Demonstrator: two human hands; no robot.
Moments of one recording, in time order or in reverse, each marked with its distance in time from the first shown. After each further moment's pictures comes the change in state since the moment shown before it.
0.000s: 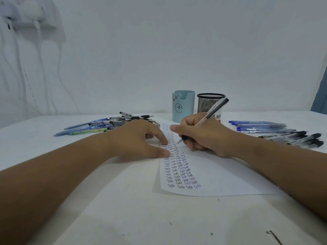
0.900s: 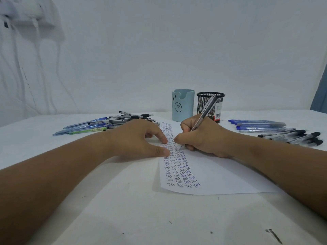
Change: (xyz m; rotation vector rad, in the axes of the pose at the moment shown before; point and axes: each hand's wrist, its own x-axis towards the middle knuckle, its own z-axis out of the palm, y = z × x) left_hand 0.002 -0.001 0.002 -0.024 0.000 -0.006; right_hand -0.001 0.005 0.002 -0.204 0.013 -0.059
